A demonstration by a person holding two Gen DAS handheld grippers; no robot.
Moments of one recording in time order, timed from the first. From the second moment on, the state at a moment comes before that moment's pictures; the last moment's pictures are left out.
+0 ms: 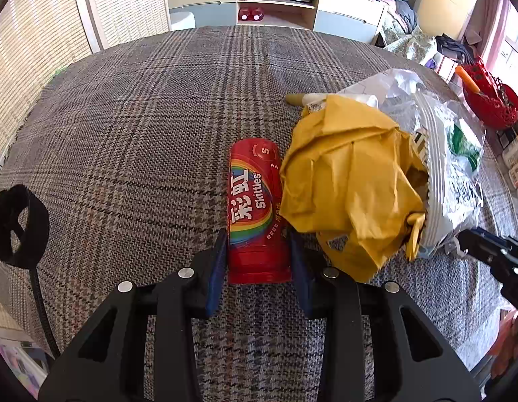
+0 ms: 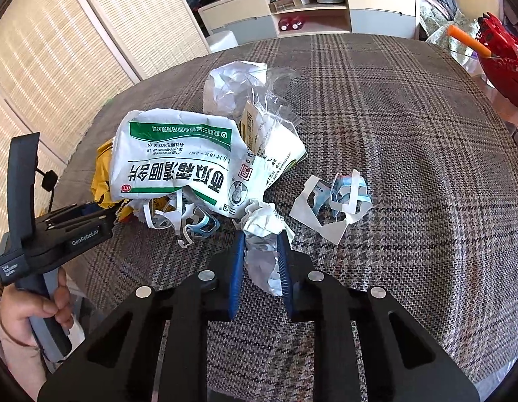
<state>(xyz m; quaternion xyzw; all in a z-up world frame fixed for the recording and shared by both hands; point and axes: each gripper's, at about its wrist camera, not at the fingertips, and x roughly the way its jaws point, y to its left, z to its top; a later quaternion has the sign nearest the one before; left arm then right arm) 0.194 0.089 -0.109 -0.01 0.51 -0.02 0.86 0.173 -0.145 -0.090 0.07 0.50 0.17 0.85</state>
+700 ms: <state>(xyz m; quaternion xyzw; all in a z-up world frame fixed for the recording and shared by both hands) 0.047 0.077 -0.061 -0.01 0.45 -0.02 0.89 0.058 -0.186 -0.039 0.06 0.43 0.17 0.89</state>
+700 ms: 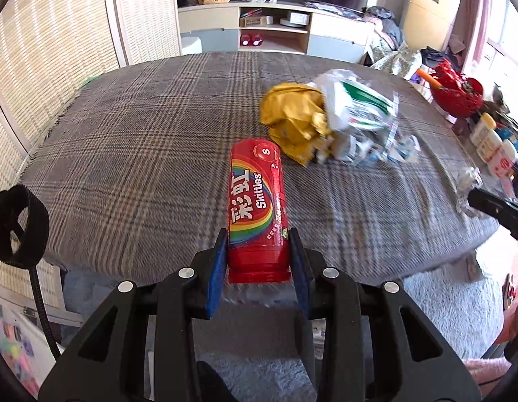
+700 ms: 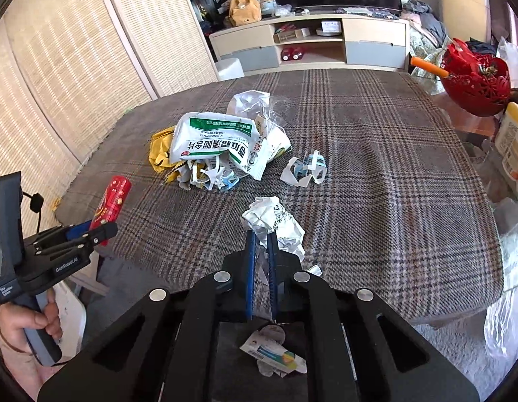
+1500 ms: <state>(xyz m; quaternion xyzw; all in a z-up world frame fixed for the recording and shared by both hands) -0.077 -0.018 -0.140 0.00 0.48 -0.10 0.87 -0.056 -0.233 -0.130 0.12 0.48 0.13 0.86</state>
